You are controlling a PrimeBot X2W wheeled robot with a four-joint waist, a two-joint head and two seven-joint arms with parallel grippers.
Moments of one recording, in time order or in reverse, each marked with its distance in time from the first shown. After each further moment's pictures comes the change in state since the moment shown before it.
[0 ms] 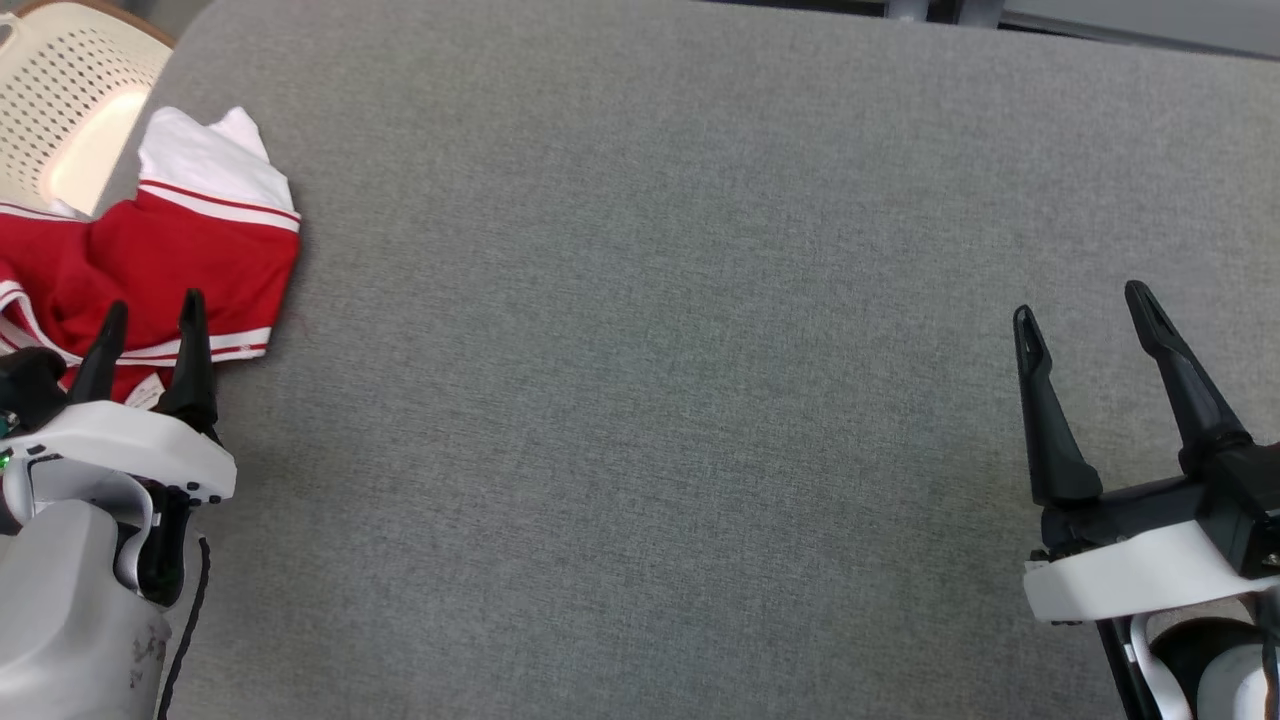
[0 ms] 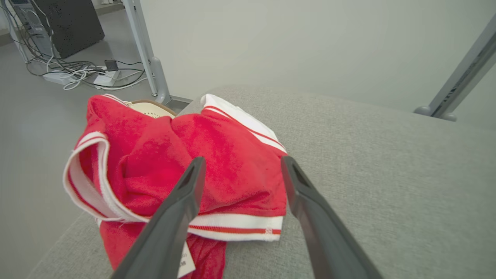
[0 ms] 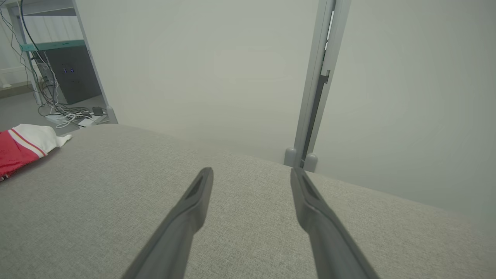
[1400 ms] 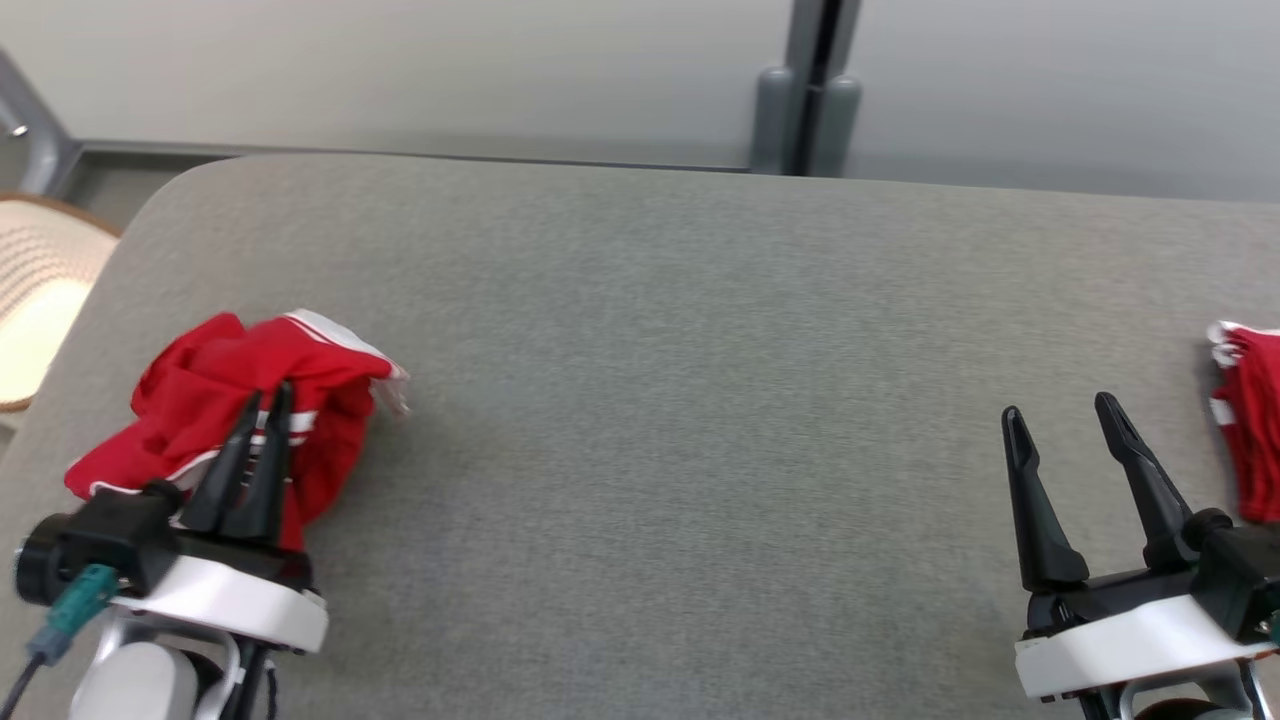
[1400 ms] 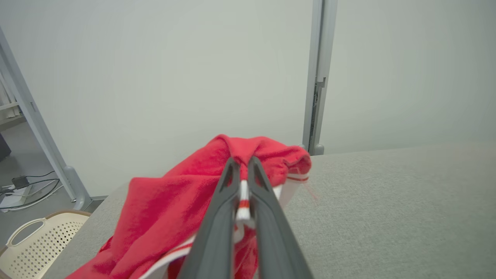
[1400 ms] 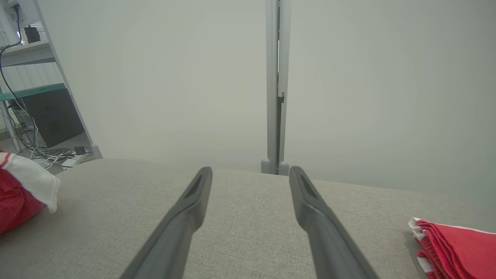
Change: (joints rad) left arm 0.379 0.003 0.022 -0.568 0.214 0.015 0.015; right arm 0.110 -0.001 -0.015 0.136 0.161 0.000 -0.117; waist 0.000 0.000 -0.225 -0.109
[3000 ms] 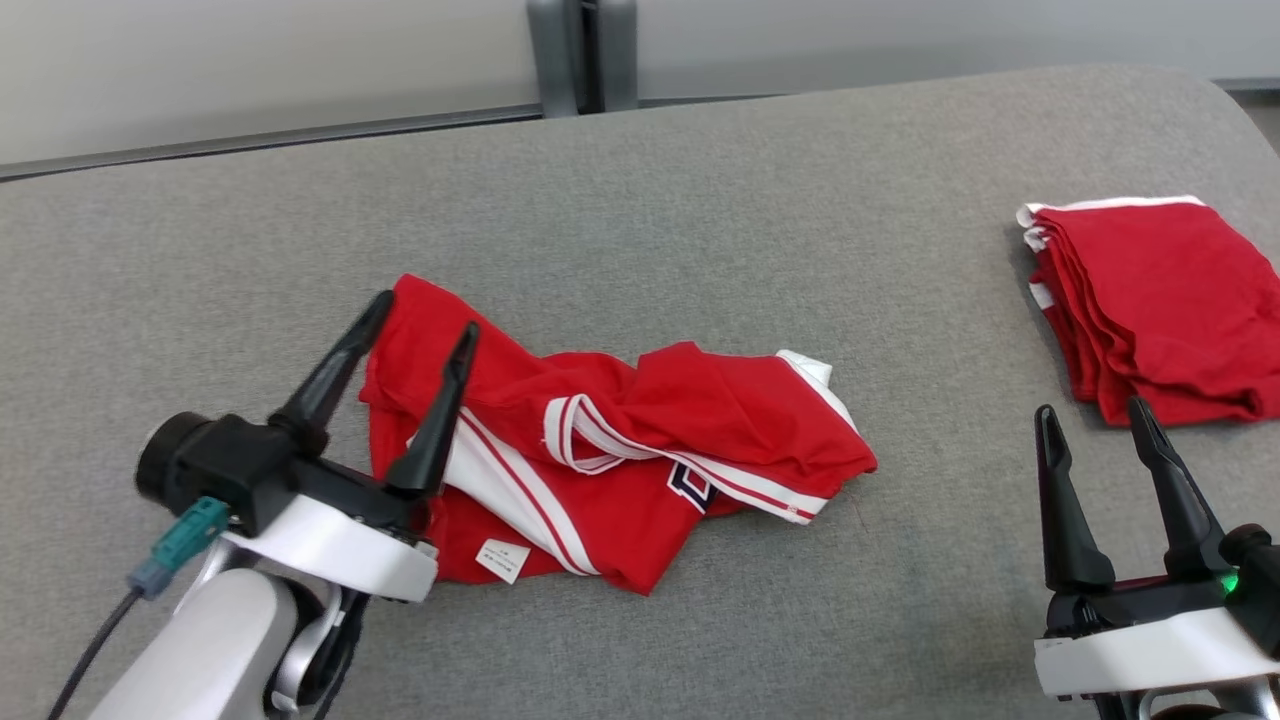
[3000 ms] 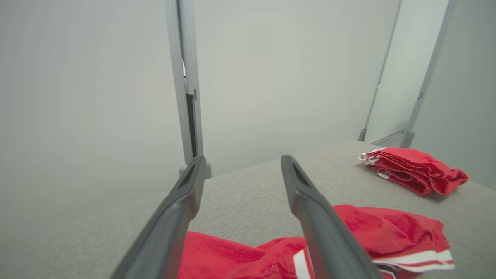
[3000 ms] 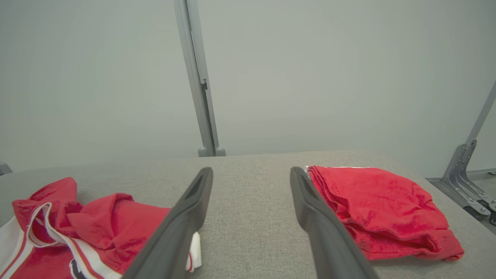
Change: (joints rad) left arm -0.178 0.096 -0.412 -0.148 -0.176 0.154 -0.010; right arm 0.011 0.000 -0.026 0.042 0.058 0.000 -0.103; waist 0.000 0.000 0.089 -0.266
